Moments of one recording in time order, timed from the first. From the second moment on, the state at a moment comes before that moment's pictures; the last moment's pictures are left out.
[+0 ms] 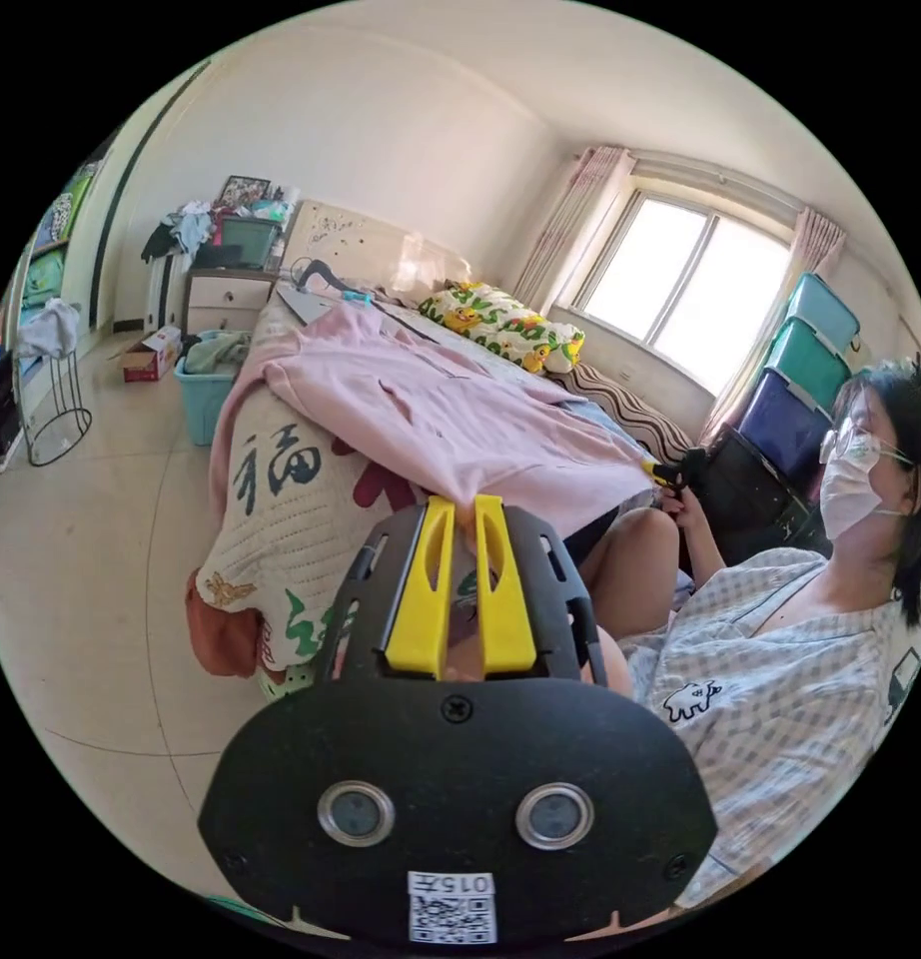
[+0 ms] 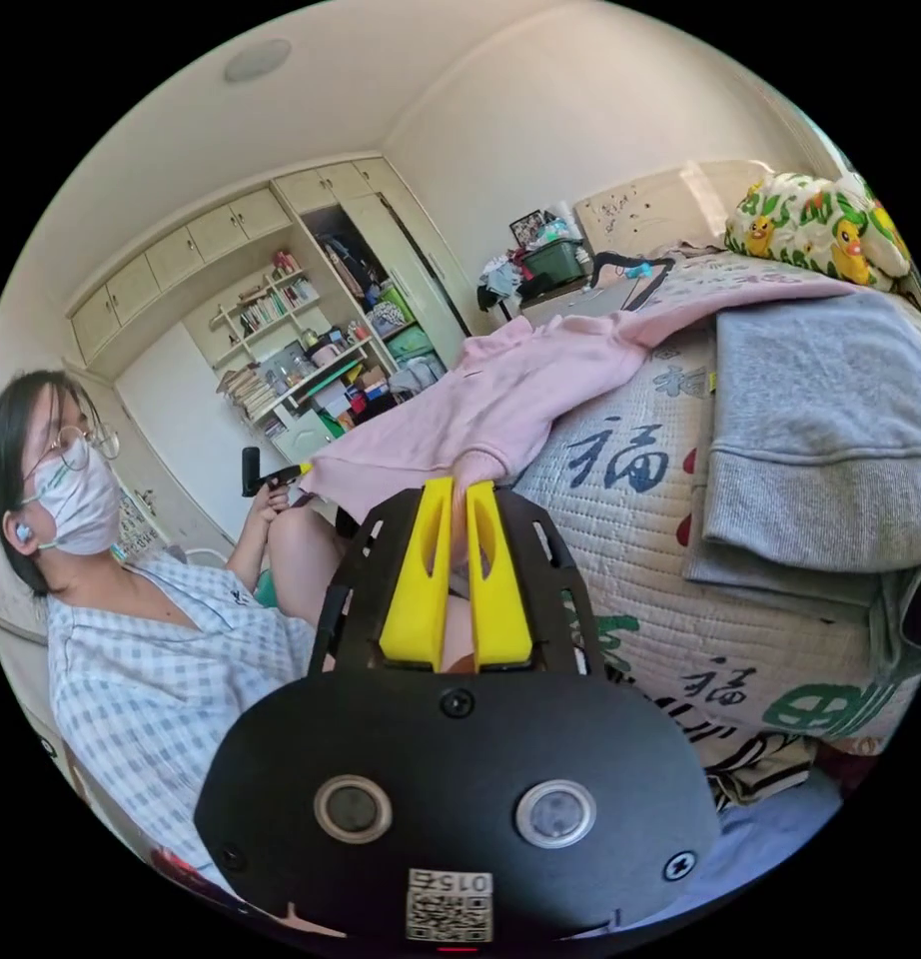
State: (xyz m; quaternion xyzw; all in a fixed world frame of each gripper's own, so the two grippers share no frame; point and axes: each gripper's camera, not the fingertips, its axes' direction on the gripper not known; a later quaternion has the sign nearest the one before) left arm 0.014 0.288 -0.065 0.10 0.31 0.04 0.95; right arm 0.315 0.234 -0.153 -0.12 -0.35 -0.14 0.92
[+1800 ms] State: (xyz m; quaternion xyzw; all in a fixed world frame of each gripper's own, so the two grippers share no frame) left arm 0.126 0.125 -0.132 0.10 0.22 0.17 0.96; right arm 0.059 0.324 0.048 -0.12 -0.02 -0.39 0.91
